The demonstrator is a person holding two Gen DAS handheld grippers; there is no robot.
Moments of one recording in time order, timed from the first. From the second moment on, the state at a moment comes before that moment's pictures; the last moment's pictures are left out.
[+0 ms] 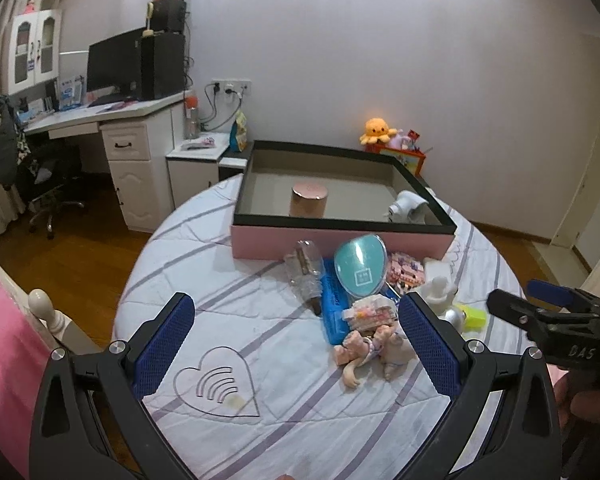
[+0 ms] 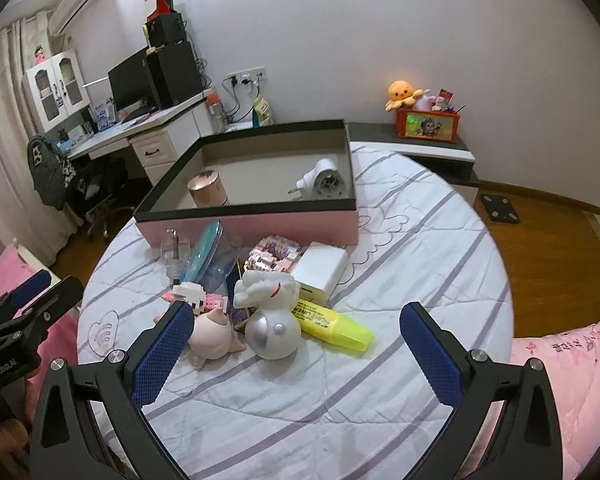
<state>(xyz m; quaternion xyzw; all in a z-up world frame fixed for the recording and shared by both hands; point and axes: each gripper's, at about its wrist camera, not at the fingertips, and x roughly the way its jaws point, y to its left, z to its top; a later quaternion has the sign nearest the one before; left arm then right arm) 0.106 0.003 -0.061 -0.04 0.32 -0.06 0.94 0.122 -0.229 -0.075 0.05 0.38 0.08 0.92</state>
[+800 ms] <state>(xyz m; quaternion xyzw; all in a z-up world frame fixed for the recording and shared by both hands) 0.146 -0.037 -0.102 -0.04 0.40 -0.11 0.91 0.159 -0.217 -0.125 0.02 0.43 0.13 0.89</state>
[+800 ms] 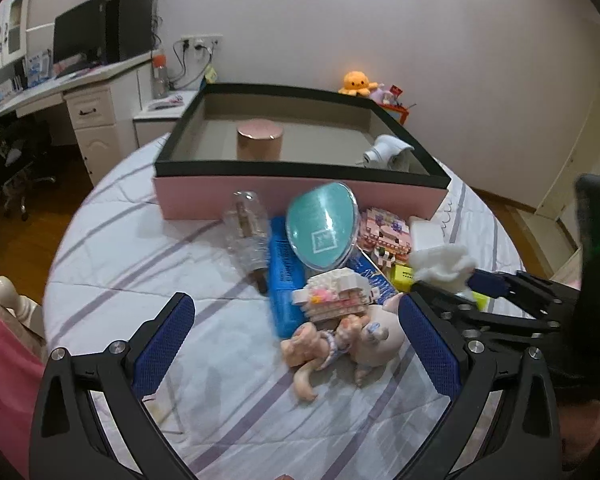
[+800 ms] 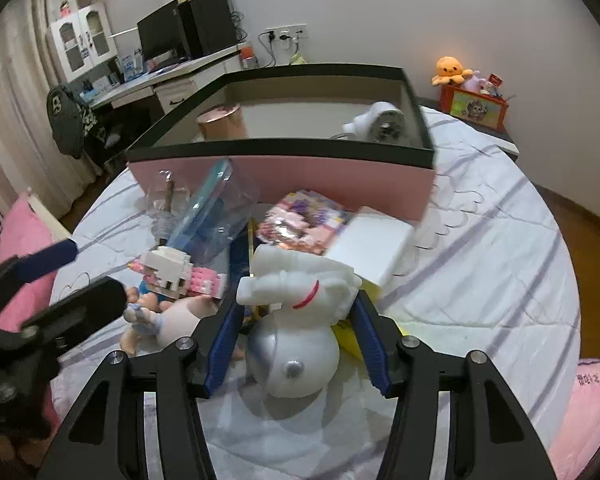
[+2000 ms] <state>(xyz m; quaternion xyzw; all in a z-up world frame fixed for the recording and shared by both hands) 0.161 -0.043 -0.116 -0.10 0.41 -0.18 0.89 0.160 -0.240 -0.117 0.05 0.43 0.13 0.89</state>
